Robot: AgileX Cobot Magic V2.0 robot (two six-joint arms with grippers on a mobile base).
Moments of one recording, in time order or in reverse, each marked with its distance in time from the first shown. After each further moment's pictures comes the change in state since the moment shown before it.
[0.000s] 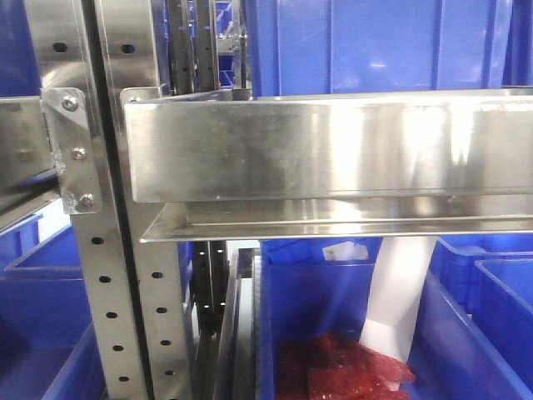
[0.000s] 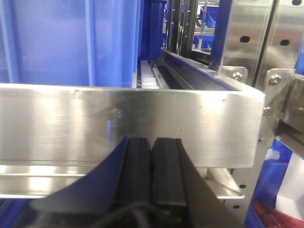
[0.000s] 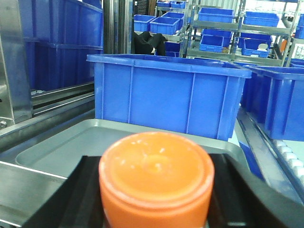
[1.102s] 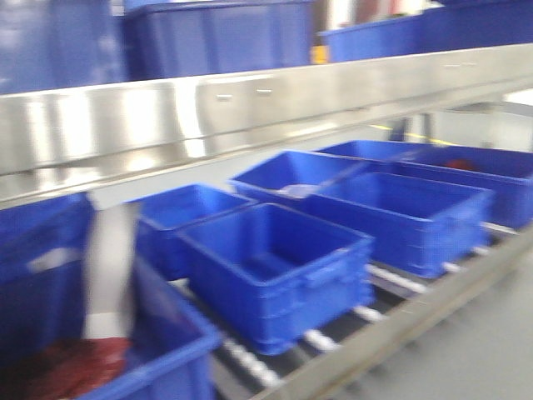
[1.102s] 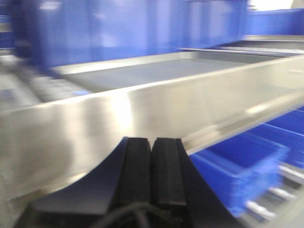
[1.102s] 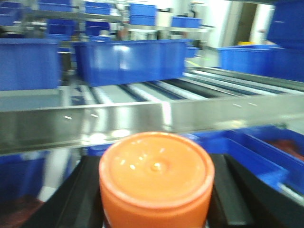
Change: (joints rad) left arm 0.000 0.000 0.000 0.000 0.000 0.000; right arm 0.000 0.000 0.000 0.000 0.002 0.000
